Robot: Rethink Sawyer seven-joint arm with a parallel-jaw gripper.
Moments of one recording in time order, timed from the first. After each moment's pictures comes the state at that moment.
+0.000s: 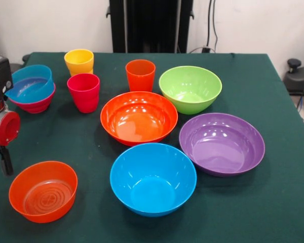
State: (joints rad) arm -0.85 -0.30 0.59 1.01 -0.58 0.81 1.69
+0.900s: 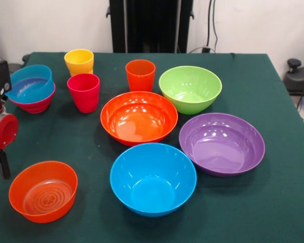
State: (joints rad) arm -0.82 -0.29 0.57 0.97 -0.54 0.81 1.69
